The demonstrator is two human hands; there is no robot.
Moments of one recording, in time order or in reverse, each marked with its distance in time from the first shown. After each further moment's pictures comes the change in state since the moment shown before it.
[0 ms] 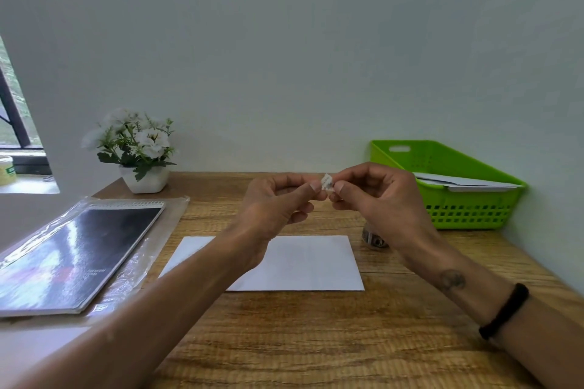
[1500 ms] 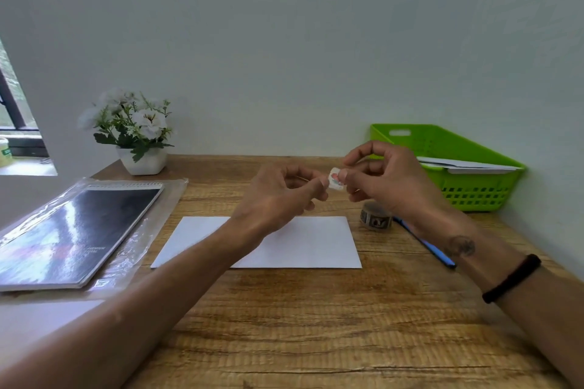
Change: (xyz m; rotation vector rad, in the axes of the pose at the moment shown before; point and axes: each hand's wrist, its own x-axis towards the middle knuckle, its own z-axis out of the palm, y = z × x) left_hand -0.004 -0.005 0.005 0.428 0.011 0.121; right_hand 0.005 -0.017 -0.013 -0.245 -0.088 0.210
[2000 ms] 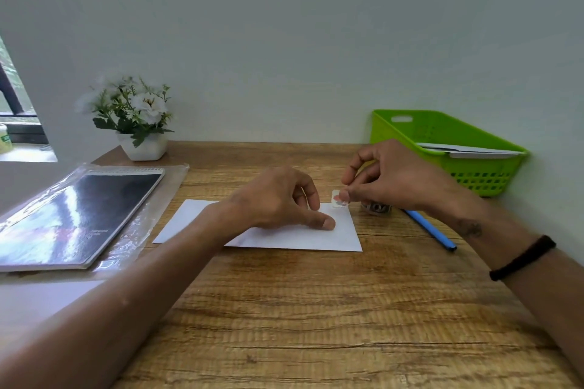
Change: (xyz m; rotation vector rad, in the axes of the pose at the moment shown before) left_hand 0.010 -0.016 -0.012 0.495 -0.361 0.070; right_hand -0.003 -0.007 -0.009 -0.425 -0.268 0.067
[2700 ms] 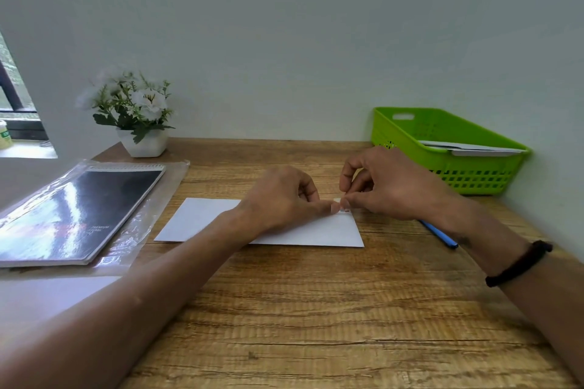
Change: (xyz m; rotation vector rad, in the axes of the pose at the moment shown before) left_hand 0.003 -0.004 0.019 -0.031 0.157 -0.022; right_hand 0.006 0.009 0.011 -0.326 0.014 -0.151
